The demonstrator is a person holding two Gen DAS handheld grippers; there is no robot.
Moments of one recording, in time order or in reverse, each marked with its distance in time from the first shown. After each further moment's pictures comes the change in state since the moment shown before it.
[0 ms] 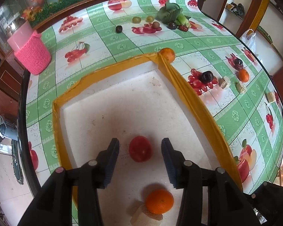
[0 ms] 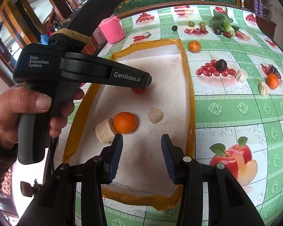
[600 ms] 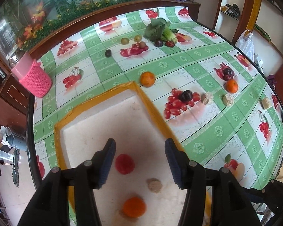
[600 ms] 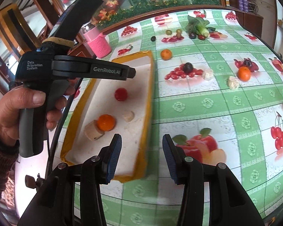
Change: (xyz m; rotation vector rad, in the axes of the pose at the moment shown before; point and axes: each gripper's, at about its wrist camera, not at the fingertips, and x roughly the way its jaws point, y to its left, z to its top) left arm -0.029 -0.051 0.023 0.040 -0.076 0.062; right arm -0.050 -0.056 -0.013 0.084 -0.060 -0.014
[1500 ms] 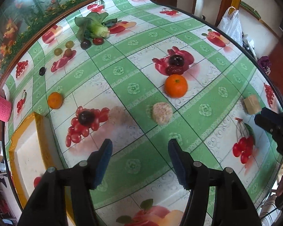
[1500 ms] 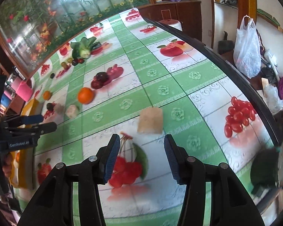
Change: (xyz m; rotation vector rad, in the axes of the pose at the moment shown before) left arm 0.053 -0.163 0.041 0.107 0.092 -0.007; right arm -0.052 -0.255 0.020 0.258 -0.072 -0.257
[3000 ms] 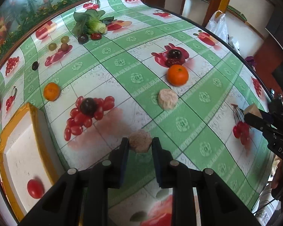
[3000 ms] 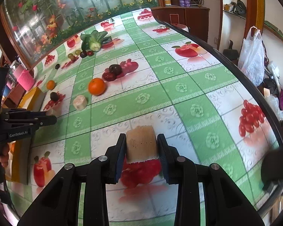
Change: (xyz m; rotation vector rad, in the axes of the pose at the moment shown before) left arm -0.003 0.033 -0.029 0.039 -0.049 -0.147; right arm -0.007 0.033 -0.025 -0.076 -0.027 -0.021
